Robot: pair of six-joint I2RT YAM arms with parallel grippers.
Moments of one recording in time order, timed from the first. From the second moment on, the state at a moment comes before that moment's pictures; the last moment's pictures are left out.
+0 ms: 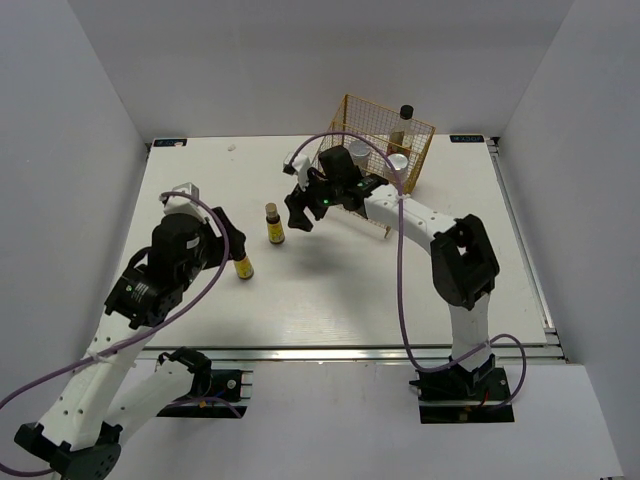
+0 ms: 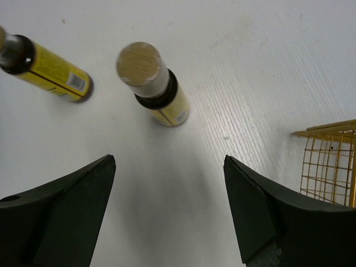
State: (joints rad) left arm -0.47 0.80 1.04 -0.75 -0.25 -0.57; right arm 0.70 1.97 1.64 -0.32 -0.51 -0.27
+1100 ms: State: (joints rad) left arm -0.47 0.79 0.98 -0.87 -0.29 -0.64; right arm 0.76 2.22 1.90 -0.22 -0.48 -0.17
